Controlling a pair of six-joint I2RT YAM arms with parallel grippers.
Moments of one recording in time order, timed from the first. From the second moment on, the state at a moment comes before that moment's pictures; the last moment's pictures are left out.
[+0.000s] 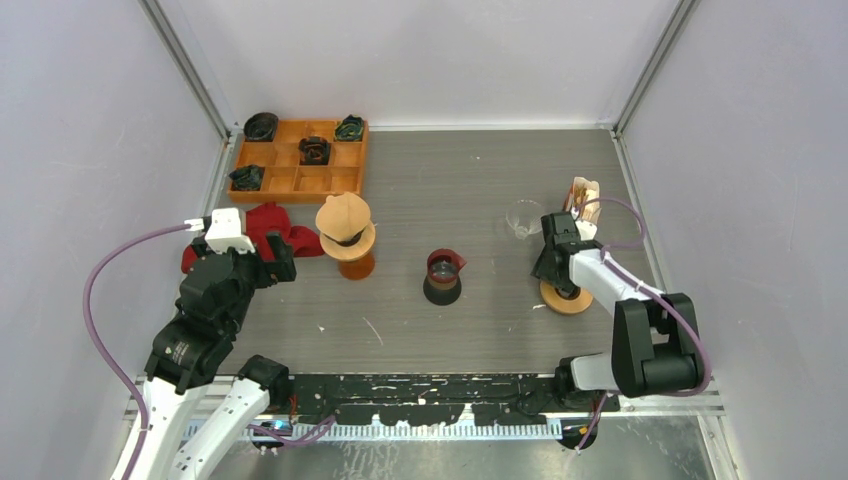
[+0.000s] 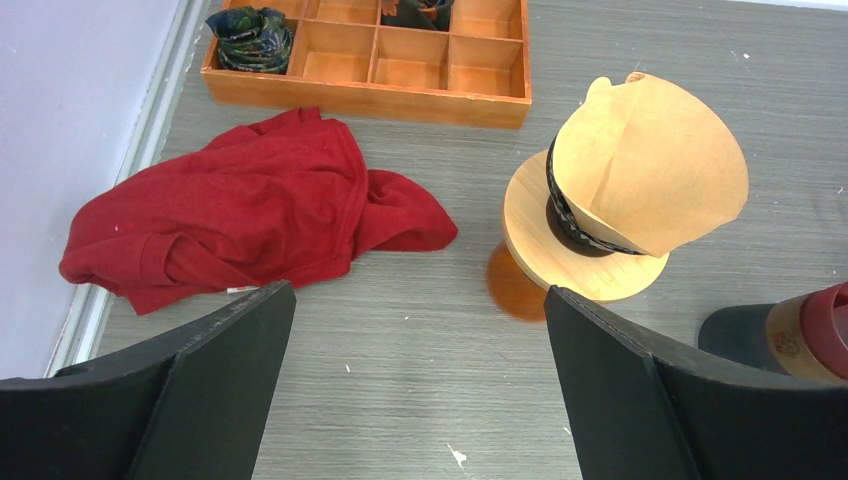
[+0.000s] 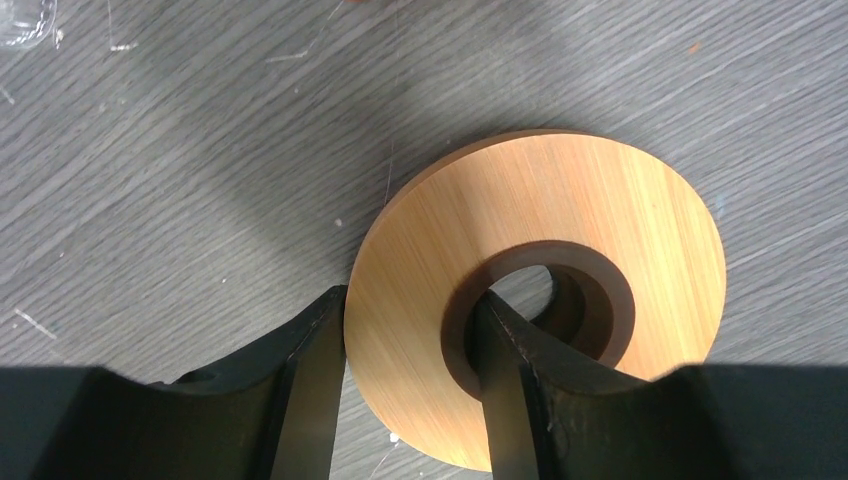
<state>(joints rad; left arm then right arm) -0.37 0.47 0.86 -0.68 -0.37 -0.19 0.12 1.36 0.68 -0.48 0.32 0.59</state>
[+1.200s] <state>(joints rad) -0.37 0.47 0.86 -0.68 -0.37 -0.19 0.72 1.20 1.08 -0.80 0.45 0.65</state>
